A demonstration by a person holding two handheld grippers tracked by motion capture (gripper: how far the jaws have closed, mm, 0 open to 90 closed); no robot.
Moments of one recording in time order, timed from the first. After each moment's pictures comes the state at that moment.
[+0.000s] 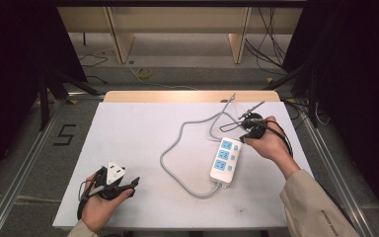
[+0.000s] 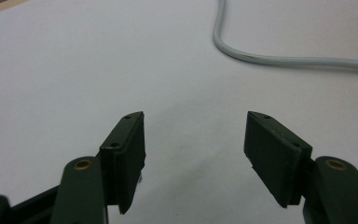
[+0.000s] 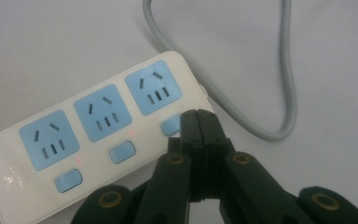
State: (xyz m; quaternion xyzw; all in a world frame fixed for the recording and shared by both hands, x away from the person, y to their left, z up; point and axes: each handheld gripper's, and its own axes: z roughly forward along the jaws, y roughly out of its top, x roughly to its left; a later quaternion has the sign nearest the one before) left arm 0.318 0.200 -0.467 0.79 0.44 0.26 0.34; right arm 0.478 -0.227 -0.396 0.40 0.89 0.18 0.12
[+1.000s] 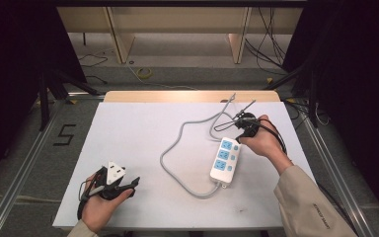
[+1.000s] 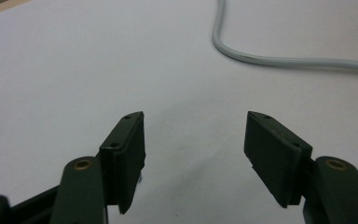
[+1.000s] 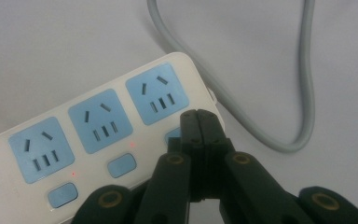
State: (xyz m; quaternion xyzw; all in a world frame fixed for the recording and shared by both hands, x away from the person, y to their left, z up) left arm 0.318 0.200 -0.468 0.79 0.44 0.26 0.35; right arm 0.493 -0.213 -0.407 0.39 0.90 0.16 0.10
